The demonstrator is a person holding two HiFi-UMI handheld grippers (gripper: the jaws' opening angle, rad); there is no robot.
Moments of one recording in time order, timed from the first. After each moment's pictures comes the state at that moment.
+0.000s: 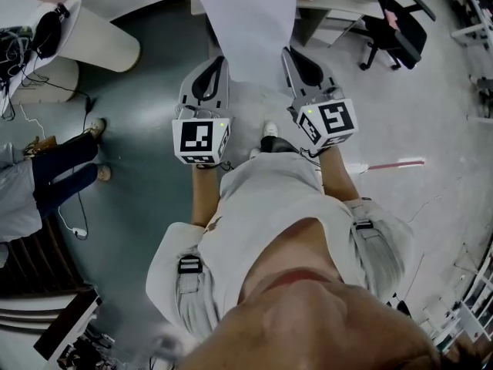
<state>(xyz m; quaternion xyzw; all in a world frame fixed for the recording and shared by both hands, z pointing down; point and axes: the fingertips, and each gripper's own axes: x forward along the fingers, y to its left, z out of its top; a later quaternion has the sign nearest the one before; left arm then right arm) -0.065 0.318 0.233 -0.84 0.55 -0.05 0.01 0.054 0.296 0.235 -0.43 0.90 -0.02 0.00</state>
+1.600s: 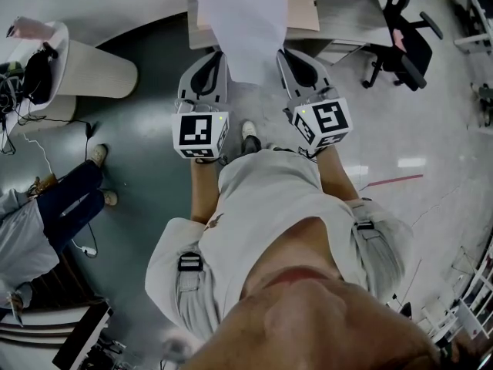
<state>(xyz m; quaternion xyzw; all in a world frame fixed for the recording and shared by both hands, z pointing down) -0.094 0.090 0.241 -0.84 0.54 -0.05 0.00 0.018 0.084 0.252 -0.44 0.90 -0.03 -0.02</state>
